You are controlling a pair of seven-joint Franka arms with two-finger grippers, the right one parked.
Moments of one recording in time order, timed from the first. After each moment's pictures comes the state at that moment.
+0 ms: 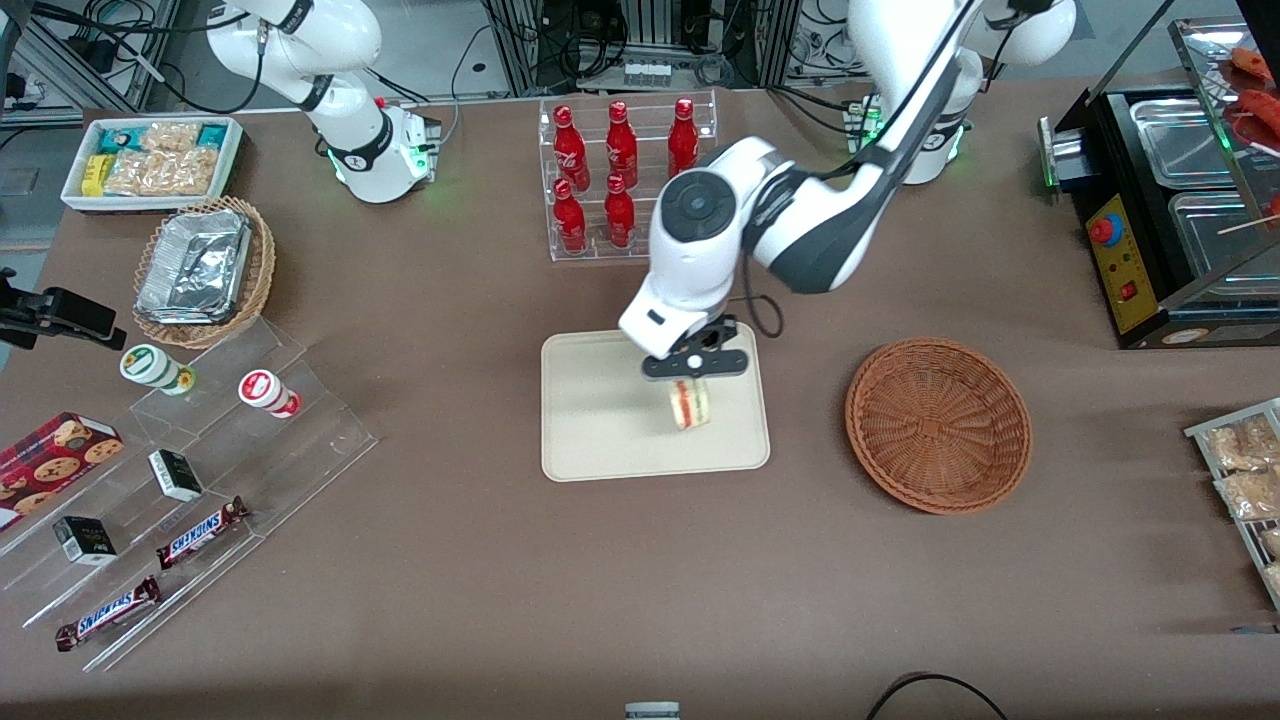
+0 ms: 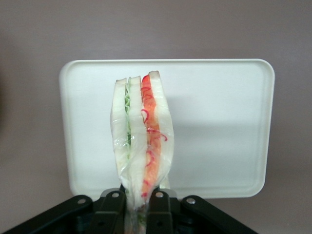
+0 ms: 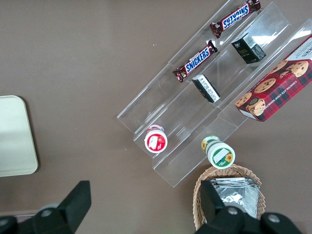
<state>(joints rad) -0.62 0.53 -0.19 -1.50 0.09 2.04 -0.84</state>
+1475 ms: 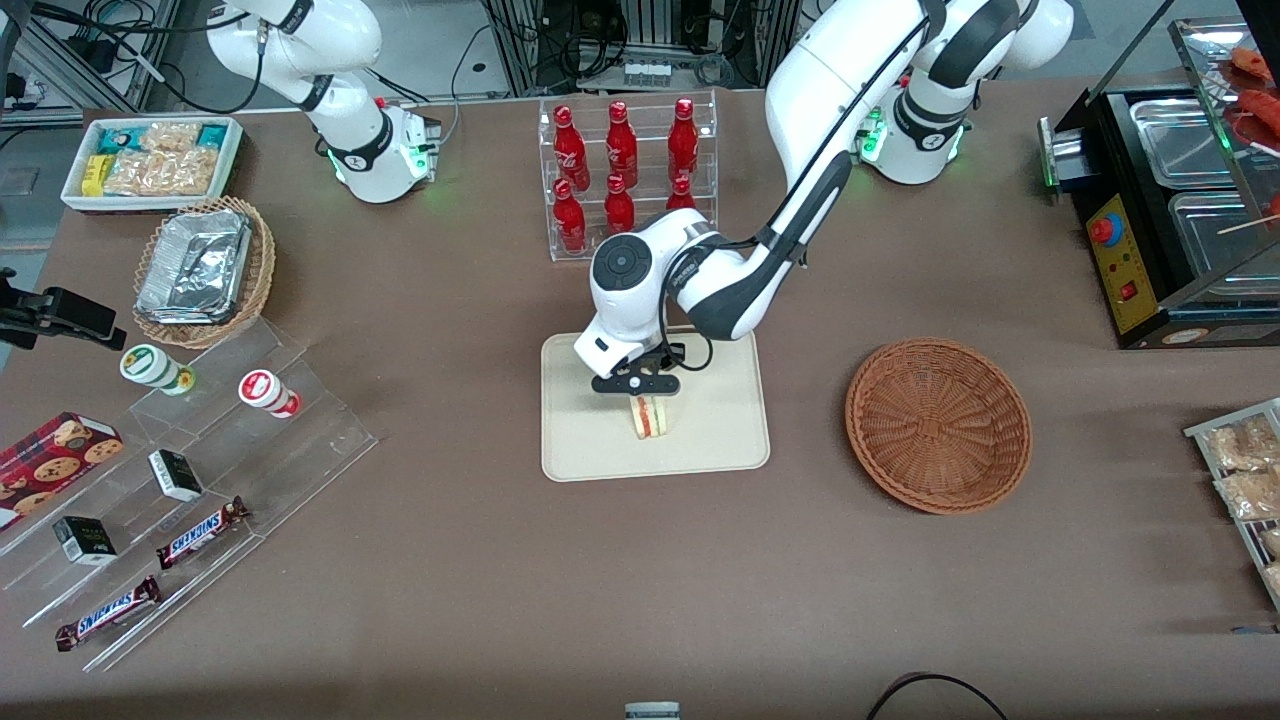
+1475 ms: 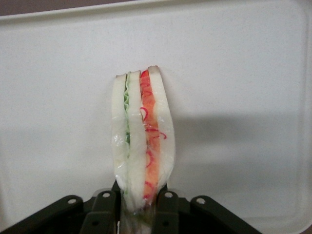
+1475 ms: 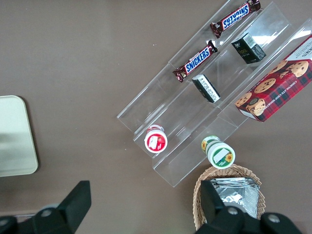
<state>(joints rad) -0.70 0.74 -0.18 -1.49 0.17 2.18 -0.91</state>
